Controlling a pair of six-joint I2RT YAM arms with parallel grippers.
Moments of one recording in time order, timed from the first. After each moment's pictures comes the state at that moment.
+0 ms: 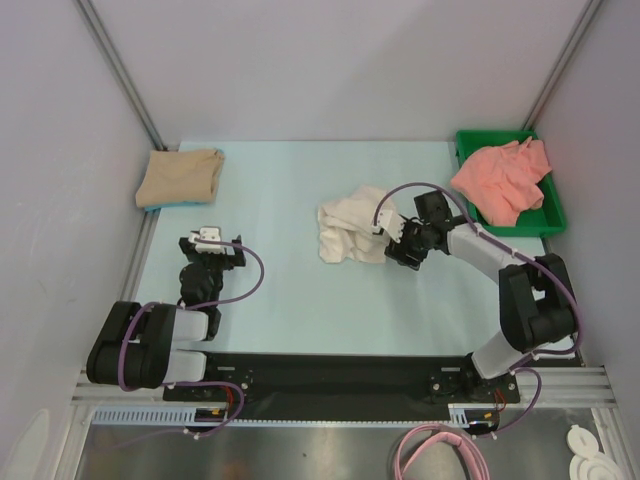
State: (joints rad) left arm -0.08 1.34 0.10 1.25 -0.07 0.08; right arm 0.31 1.57 0.98 -0.44 -0.34 -0.91
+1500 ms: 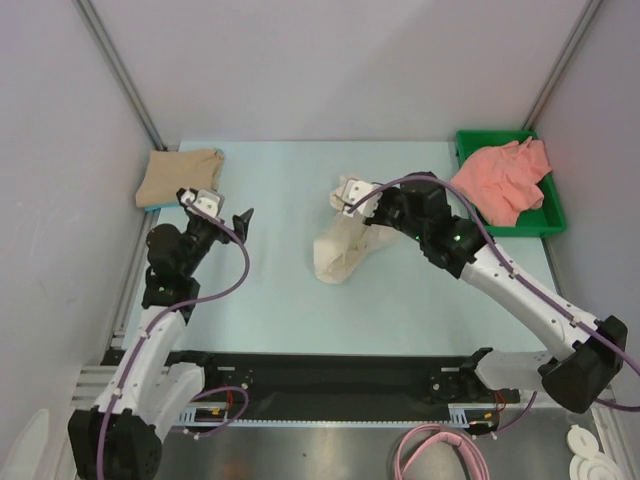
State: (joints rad) left arm -0.08 0.84 0.55 0.32 0.34 0.19; right arm 0.62 1.24 1.17 -0.29 0.00 -0.83
